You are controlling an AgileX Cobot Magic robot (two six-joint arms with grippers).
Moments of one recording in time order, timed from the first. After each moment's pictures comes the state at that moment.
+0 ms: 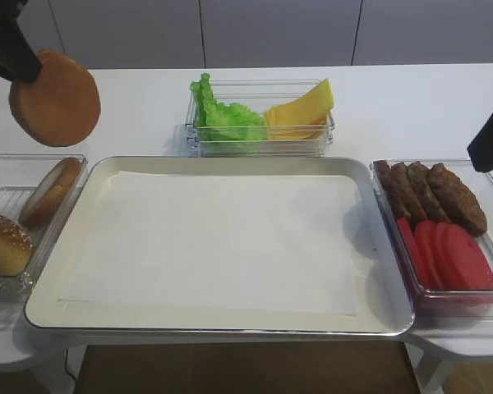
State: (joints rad) left arm -0.02 1.52 -1.52 -0.28 1.24 0.27; right arm 0.10 1.10 -1.06 0.36 1.24 -0.17
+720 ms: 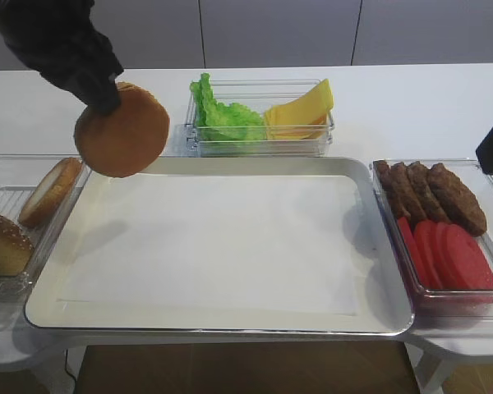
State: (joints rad) left arm -0.43 1.52 -1.52 0.02 1.24 0.27; right arm 0.10 1.10 -1.06 0.31 1.24 -0.14
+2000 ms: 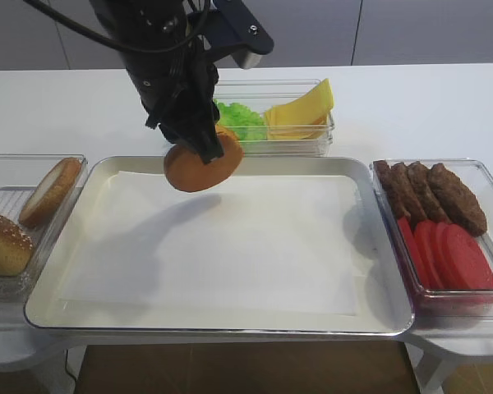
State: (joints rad) left arm -0.67 1.73 -1.52 0.27 1.00 0.27; right arm 0.10 1.10 -1.06 0.18 1.24 -0.07
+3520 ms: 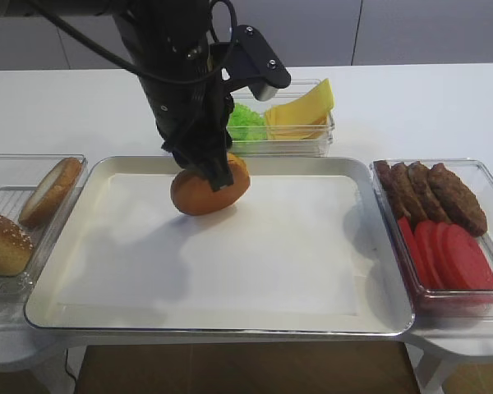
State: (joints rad) left arm -0.72 1.78 -1.52 0.25 1.05 0.30; right arm 0.10 1.10 -1.06 0.19 1.24 -0.07
